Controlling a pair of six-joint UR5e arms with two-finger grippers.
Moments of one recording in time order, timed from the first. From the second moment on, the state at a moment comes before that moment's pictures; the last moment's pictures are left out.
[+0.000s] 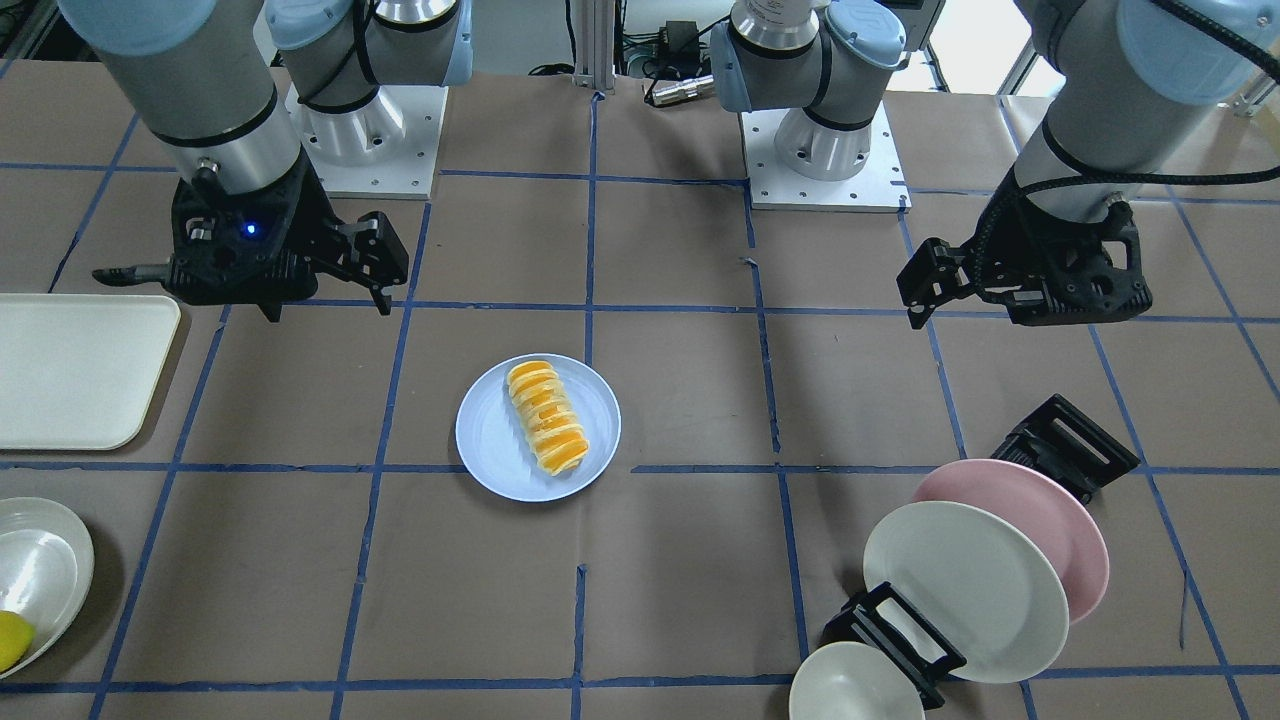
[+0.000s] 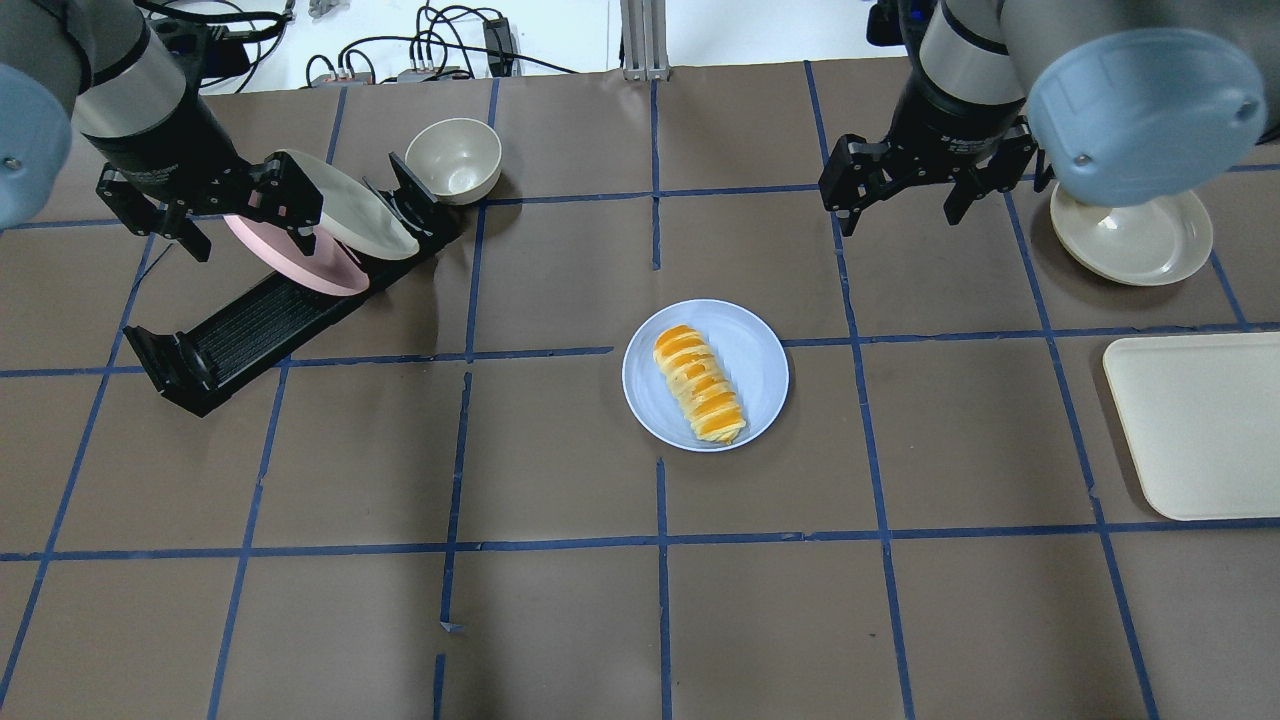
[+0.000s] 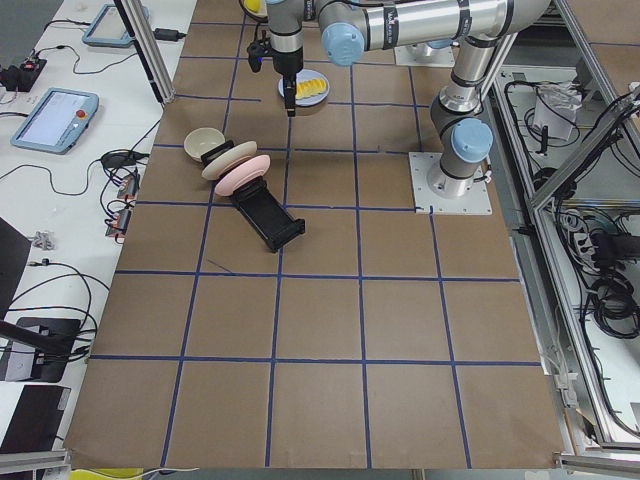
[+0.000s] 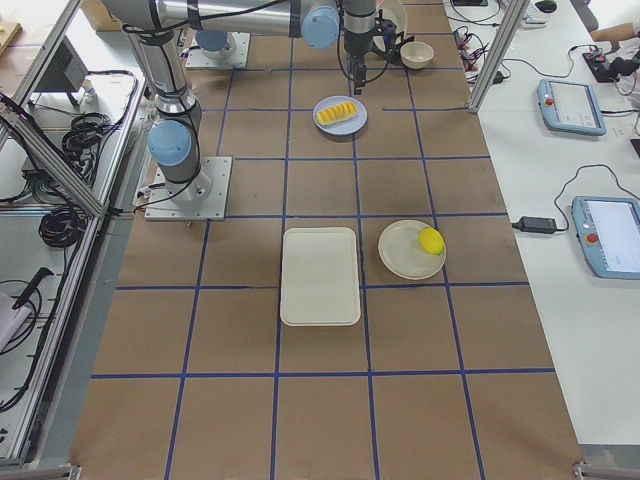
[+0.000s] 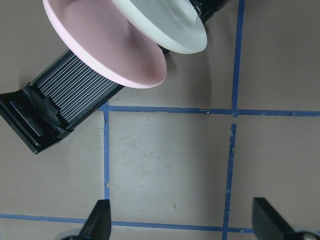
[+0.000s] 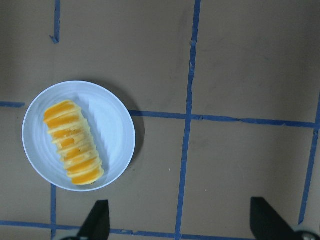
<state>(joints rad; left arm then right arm) -1.41 -1.63 -1.61 -1.50 1.62 0.10 1.61 -1.52 1.59 -1.66 -1.55 -0.04</state>
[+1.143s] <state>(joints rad) -1.46 -1.63 -1.62 -1.45 1.60 0.03 1.60 -1.59 1.58 -1.54 -1.56 -0.04</state>
